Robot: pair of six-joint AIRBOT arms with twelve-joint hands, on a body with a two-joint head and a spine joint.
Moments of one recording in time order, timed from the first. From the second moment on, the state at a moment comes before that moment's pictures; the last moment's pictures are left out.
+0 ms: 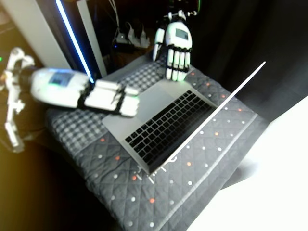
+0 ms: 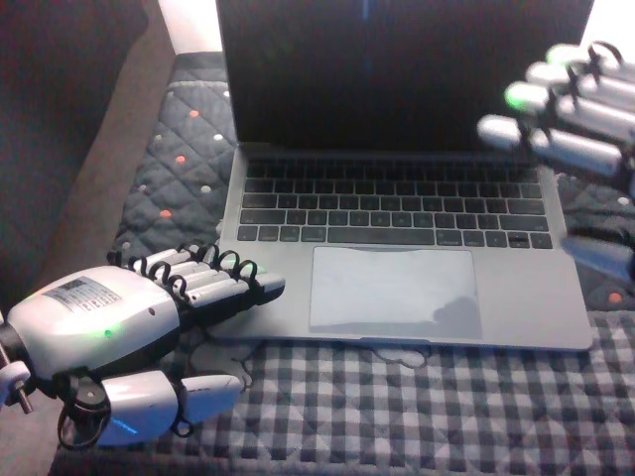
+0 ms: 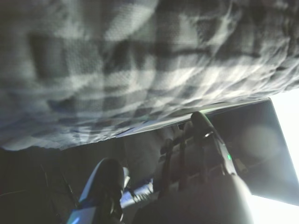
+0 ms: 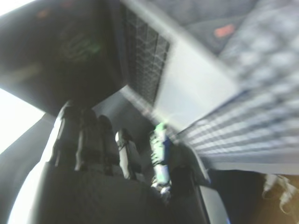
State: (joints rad) left arm 0.93 -0.91 0.91 0.06 -0.85 0.97; right arm -0.52 -0.70 0.84 -0.08 0.77 -1.23
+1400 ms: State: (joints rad) left arm 0.91 -0.98 0.96 0.09 -0.86 0.92; right arm 0.00 -0.92 1.11 0.18 0.33 -1.48
